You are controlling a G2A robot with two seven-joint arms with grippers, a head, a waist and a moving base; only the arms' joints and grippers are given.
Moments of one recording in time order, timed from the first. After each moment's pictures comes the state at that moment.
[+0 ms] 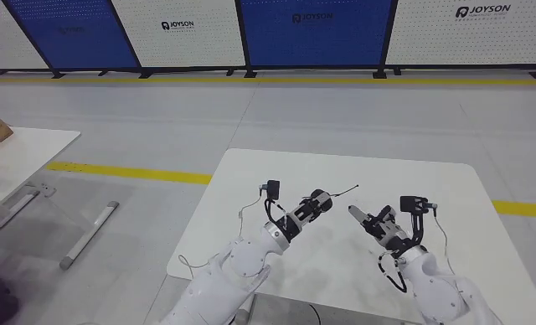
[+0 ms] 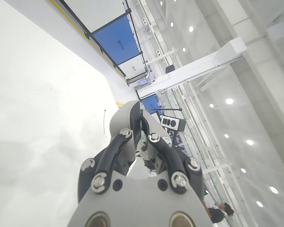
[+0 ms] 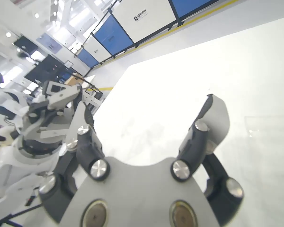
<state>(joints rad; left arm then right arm) 1.36 -1.26 -1.04 -1.63 -0.13 -0.19 -0.17 -1.47 -1.22 1.26 -1.76 -0.63 -0.09 0.37</state>
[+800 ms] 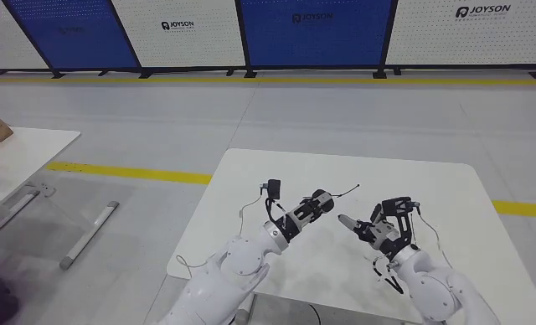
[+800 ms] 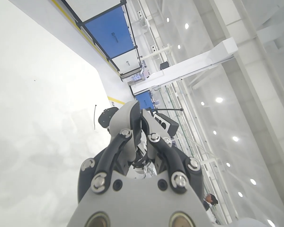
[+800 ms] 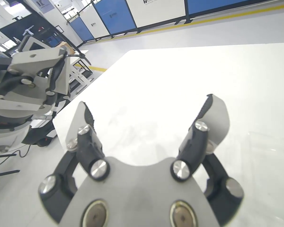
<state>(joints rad) 1.37 -1.26 -1.05 -1.65 -0.16 -0.18 -0.21 -1.44 -1.21 1.22 -1.72 -0.78 -0.21 0.38</state>
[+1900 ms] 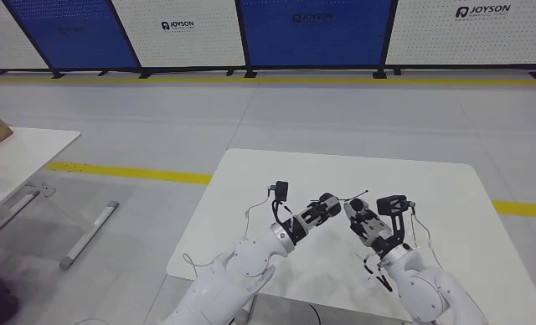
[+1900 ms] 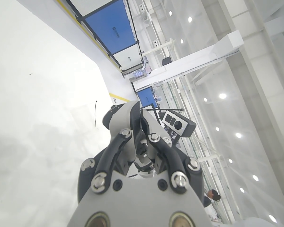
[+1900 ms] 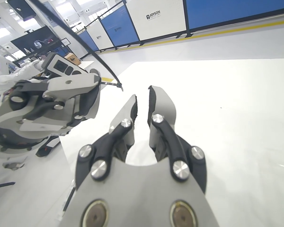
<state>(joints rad) 1.34 -1.27 -1.00 -1.62 -0.13 -0.17 -0.20 -1.43 -1.22 1.17 -1.73 -0.80 -0.18 0.27</state>
